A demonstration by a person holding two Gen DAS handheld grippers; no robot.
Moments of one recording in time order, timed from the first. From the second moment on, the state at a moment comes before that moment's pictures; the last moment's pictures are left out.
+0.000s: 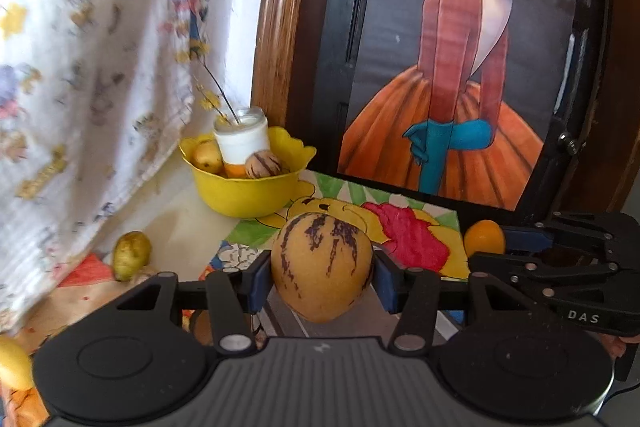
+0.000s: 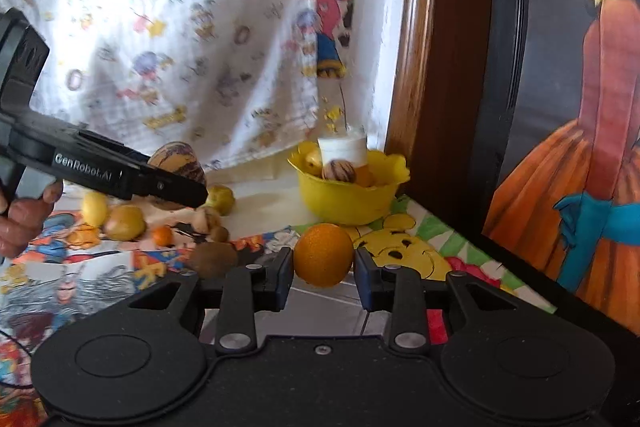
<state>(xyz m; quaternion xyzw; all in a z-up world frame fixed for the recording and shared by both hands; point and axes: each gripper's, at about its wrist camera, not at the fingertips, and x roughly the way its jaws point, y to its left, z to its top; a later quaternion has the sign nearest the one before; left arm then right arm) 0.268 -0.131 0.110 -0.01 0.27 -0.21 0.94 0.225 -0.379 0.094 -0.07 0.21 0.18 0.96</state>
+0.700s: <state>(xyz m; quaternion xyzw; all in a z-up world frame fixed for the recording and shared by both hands) 0.375 -0.168 -0.004 0.00 0.35 -0.22 0.91 0.336 -0.389 -0.015 -0.10 0.29 0.18 0.94</state>
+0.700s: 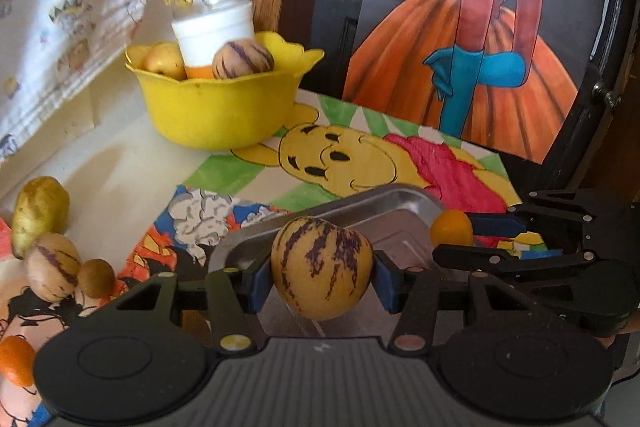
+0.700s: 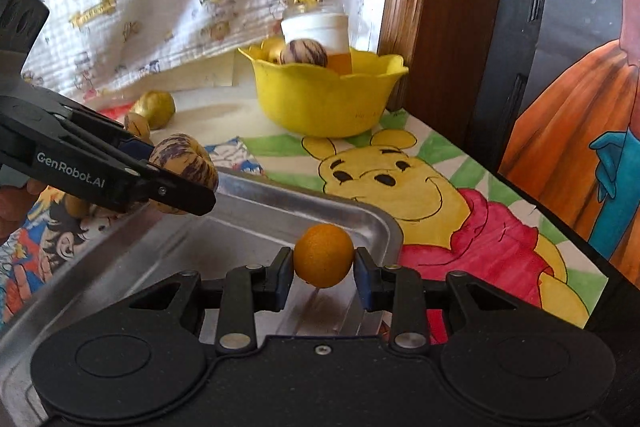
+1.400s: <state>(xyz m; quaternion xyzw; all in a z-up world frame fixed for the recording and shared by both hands) 0.390 -0.176 -0.020 0.02 0.37 -0.21 0.91 0.347 -0.385 -0.026 -0.11 0.29 0.18 0.93</state>
